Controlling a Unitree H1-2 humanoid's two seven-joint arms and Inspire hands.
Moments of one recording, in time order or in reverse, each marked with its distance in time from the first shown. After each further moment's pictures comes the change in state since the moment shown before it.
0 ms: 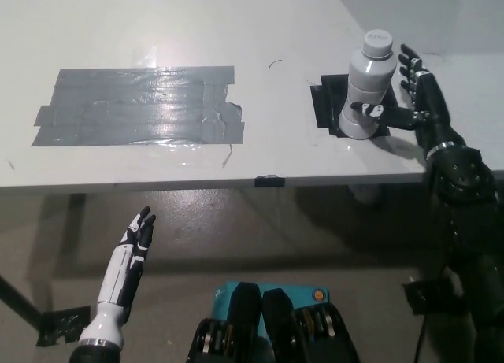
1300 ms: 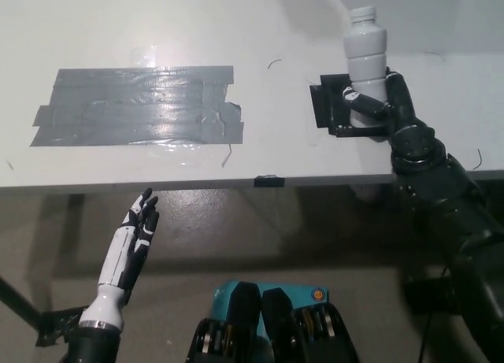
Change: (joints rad) left_arm -0.051 0.015 -0.010 -0.002 0.000 0.000 -0.004; right_arm -0.257 0.038 0.144 0.526 -0.044 -0.083 -0.191
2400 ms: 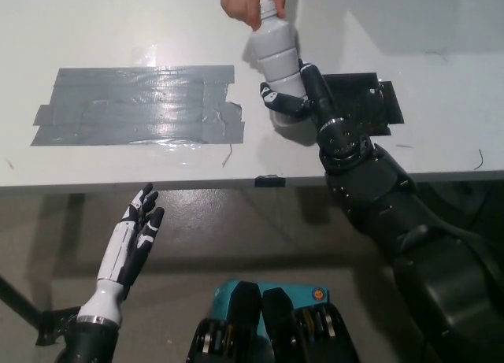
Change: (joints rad) left_arm -0.007 0.017 -0.015 -0.026 0.005 0.025 -0.001; right_arm -0.066 0.147 0.075 0.005 -0.034 0.003 0.012
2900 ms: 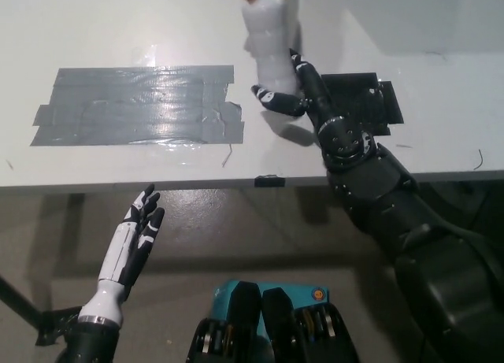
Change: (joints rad) left_arm 0.000 0.004 -0.010 0.000 -0.001 0.008 0.000; right_arm 0.000 -0.004 -0.026 -0.006 0.014 -0.039 0.082
